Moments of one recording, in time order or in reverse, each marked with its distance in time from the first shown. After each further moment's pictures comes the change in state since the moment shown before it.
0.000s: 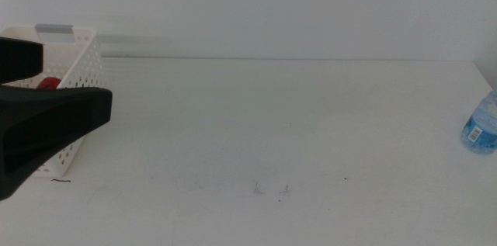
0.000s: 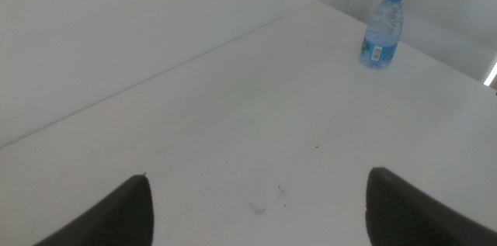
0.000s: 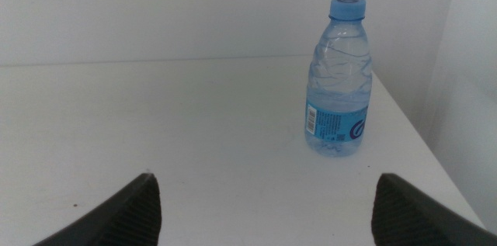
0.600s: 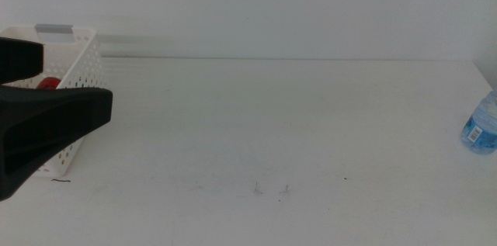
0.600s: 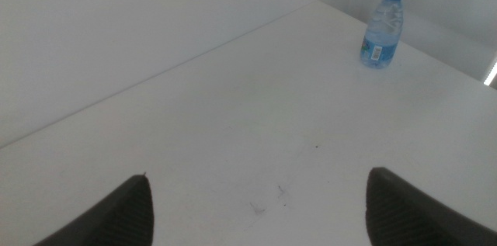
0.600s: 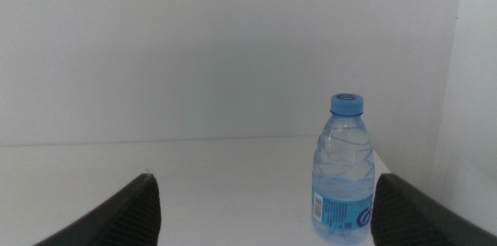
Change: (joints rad) left arm 0.000 0.000 0.000 0.001 -0.001 0.000; right arm -0.002 0.041 0.000 0.001 -0.228 0.002
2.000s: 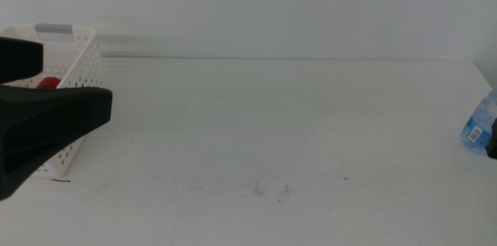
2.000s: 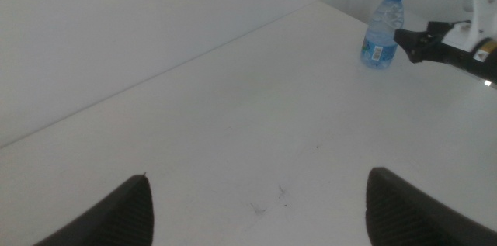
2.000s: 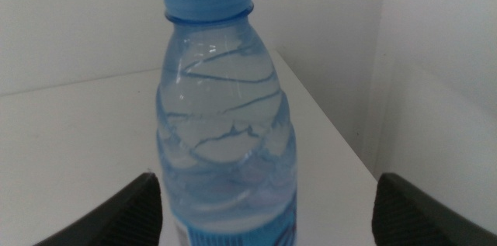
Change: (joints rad) left arm 0.000 0.000 0.000 0.000 -0.002 0.000; right arm -0.221 1.723 -0.334 0.041 -1.143 -0.007
